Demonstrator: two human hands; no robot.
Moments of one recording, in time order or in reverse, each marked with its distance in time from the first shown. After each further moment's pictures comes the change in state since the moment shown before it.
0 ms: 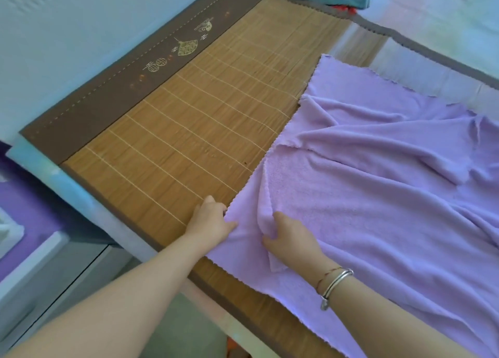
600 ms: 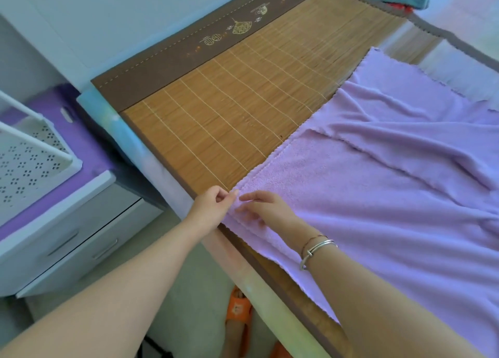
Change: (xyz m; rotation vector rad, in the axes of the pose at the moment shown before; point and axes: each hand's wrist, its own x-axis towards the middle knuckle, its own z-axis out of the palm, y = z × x) left_hand -0.073 -0.059 0.015 -0.534 0.198 -0.149; right_hand -0.011 -0.047 0.051 0.681 -0.339 0.014
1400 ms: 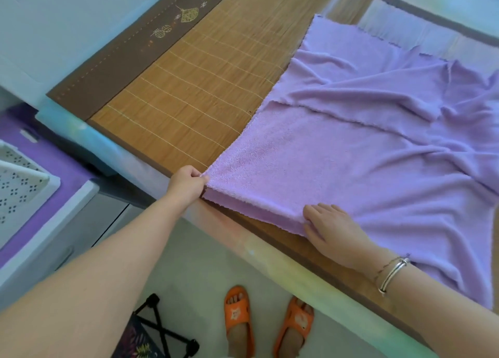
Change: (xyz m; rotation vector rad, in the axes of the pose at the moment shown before) left_hand -0.003 0.003 -0.027 0.096 0.004 -0.044; right_hand -0.123 0.112 -0.051 -1.176 0.426 -0.490
